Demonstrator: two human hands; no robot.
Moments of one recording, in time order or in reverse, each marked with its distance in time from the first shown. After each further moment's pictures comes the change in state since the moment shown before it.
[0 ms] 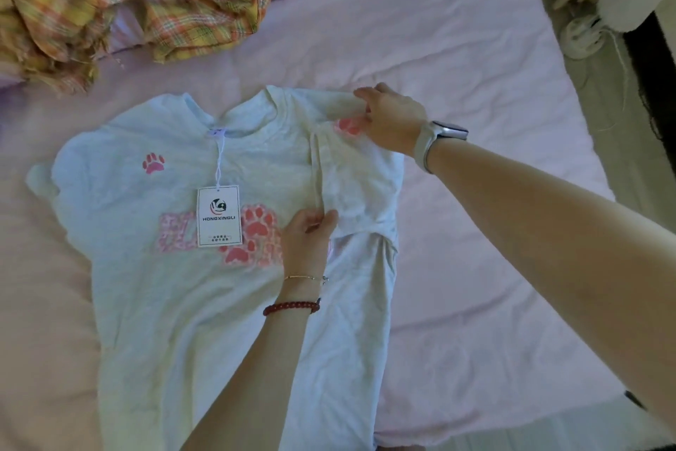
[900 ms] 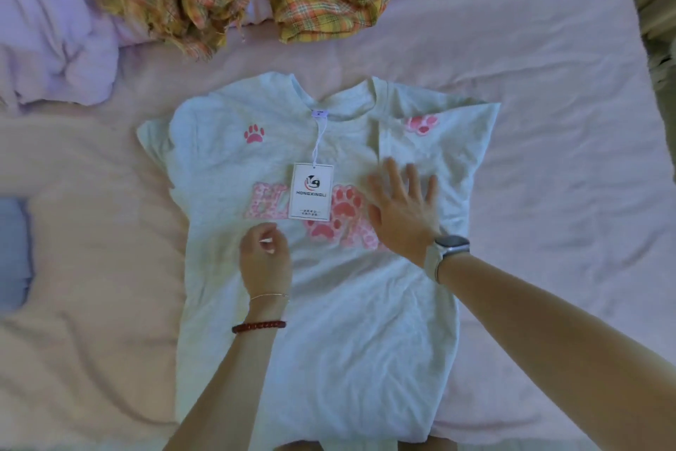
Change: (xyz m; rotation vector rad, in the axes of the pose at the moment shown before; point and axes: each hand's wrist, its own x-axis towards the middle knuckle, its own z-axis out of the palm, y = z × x) left_hand 0.016 -0.051 -0.162 0.178 0.408 0.106; right_hand -0.089 -0.114 0.107 -0.270 -0.134 -0.059
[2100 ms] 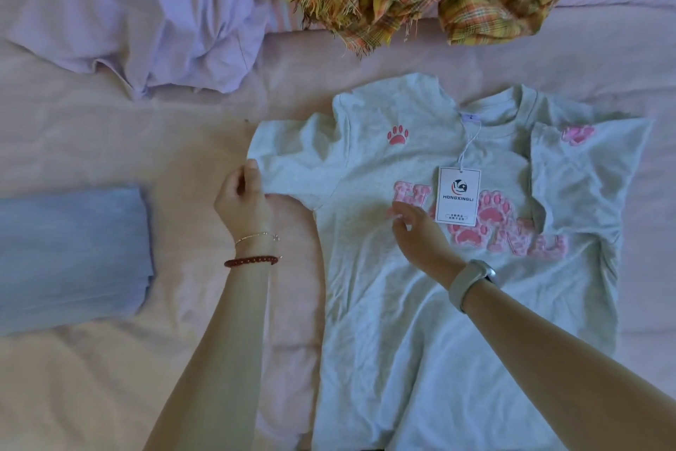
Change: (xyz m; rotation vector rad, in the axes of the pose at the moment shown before) left_hand 0.207 -0.056 -0.156 -0.482 0.156 0.016; right_hand 0.032 -0.222 0.022 0.716 -0.008 0.233
